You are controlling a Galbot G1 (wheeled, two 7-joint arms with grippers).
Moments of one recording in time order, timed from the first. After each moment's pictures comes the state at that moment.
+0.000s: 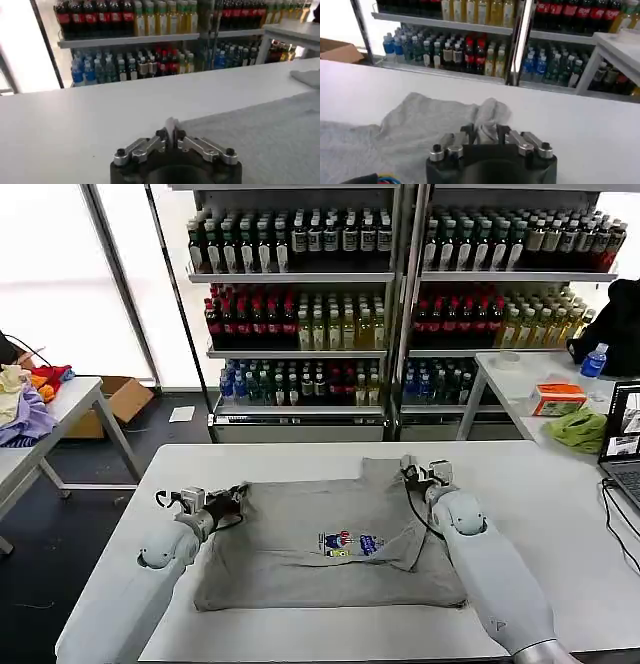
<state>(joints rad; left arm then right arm) 0.75 -1.05 -0.13 -1.35 -0.57 0.46 0.08 -0.61 1.22 0.19 1.22 0.37 -0.55 0.00</state>
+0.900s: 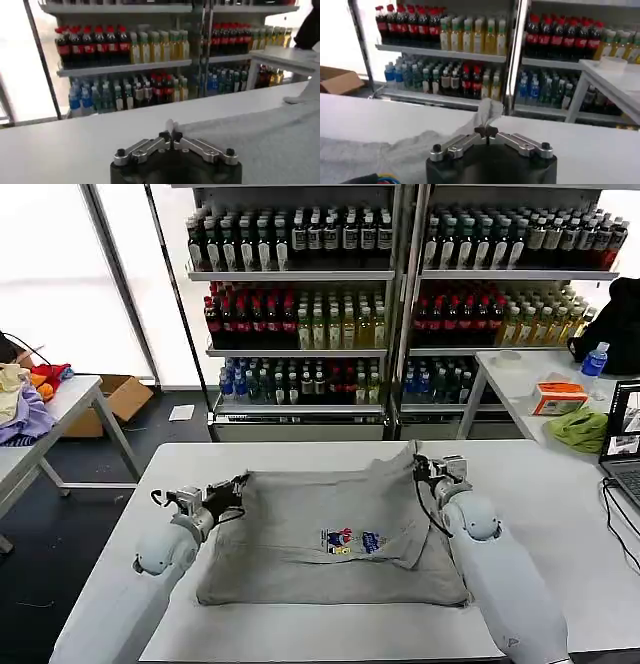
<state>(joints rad) 0.80 -1.02 -0.16 -1.47 -0.56 0.31 0.06 -0.69 1.21 0.29 1.42 0.36 -0.49 0.01</state>
